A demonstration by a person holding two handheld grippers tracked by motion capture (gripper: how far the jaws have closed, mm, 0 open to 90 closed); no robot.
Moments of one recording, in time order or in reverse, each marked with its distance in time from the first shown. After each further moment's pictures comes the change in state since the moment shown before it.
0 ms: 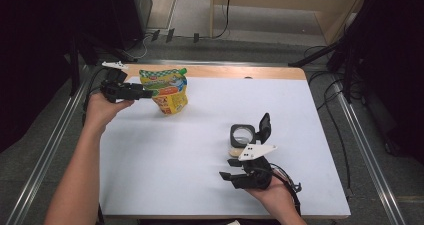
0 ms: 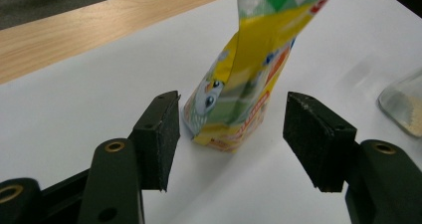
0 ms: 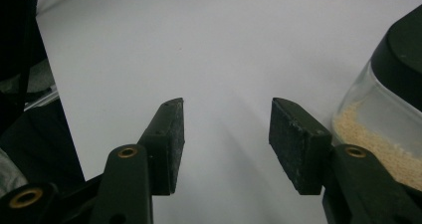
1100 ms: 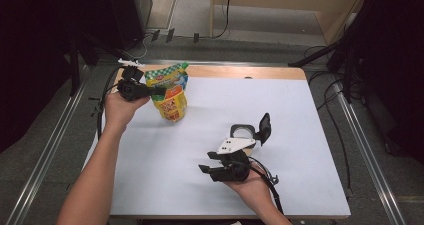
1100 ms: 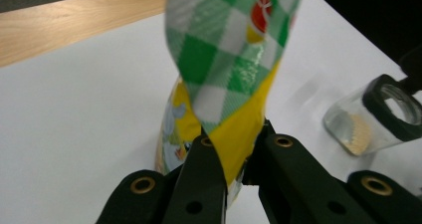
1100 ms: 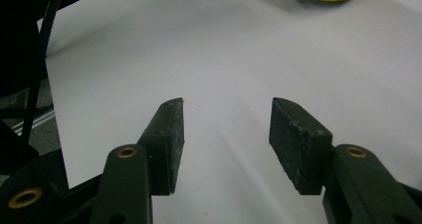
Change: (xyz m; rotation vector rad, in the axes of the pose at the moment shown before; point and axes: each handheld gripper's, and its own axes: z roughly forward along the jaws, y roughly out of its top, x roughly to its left) left arm -0.036 0.019 0.016 0.003 -0.124 -0.052; right arm 0.016 0.034 0.040 -0.062 0.023 -0.023
